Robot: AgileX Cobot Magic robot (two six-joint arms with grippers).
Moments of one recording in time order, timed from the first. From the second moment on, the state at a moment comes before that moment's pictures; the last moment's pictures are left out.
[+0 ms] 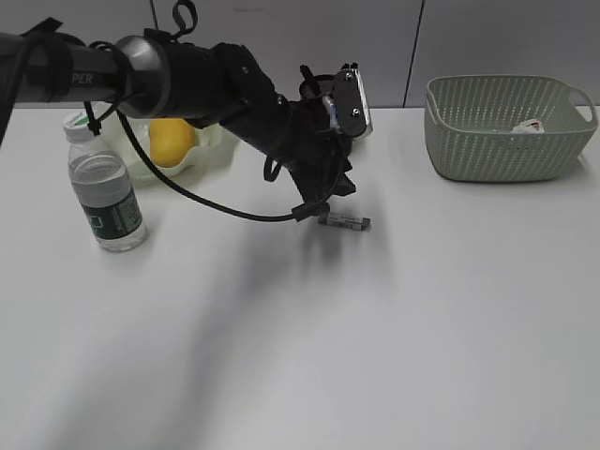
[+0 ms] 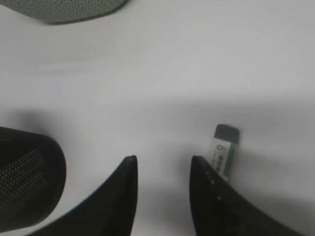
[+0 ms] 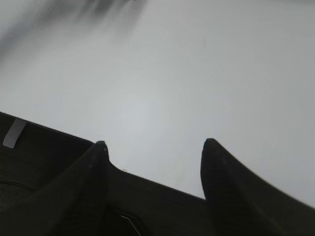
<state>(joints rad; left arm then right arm) -0.60 2.31 -1.76 -0.63 0.51 1.46 0.45 0.23 -0.53 0.00 1.07 0.11</state>
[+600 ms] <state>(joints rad) -0.60 2.35 -1.76 -0.71 0.56 1.69 0.45 0.23 -0.53 0.00 1.07 0.11</state>
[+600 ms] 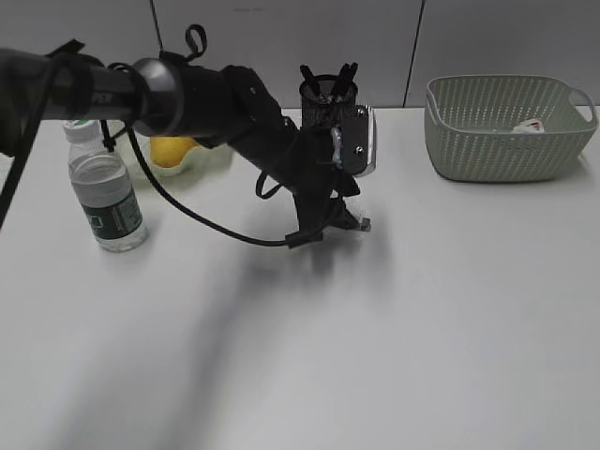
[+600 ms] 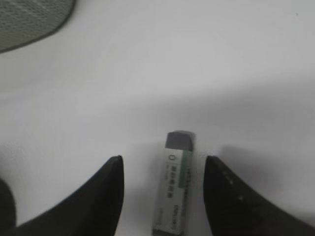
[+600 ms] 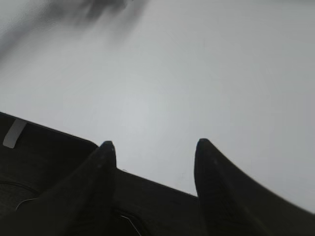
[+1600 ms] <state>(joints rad) -0.54 2.41 -1.77 -0.75 0.69 1.64 0.45 0.23 -0.53 0.00 1.06 0.11</state>
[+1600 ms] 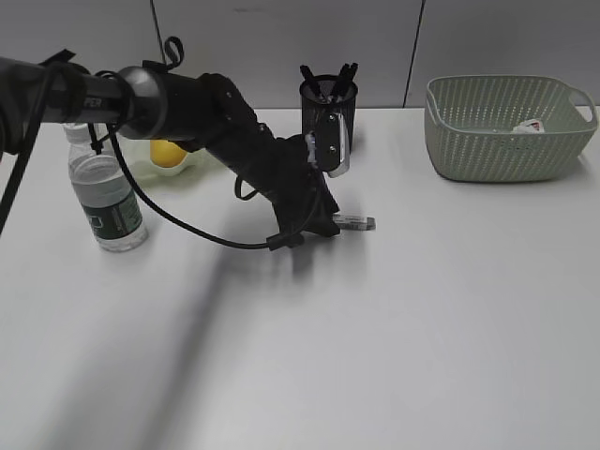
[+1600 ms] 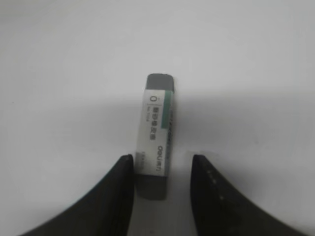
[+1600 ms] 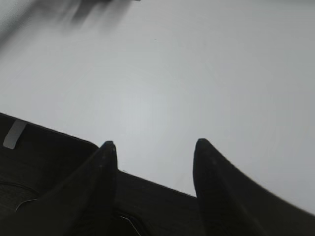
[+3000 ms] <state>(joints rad) -0.31 2.18 -1.83 -1.02 0.69 1.39 0.45 0.23 -0.53 0.00 1.06 0.11</state>
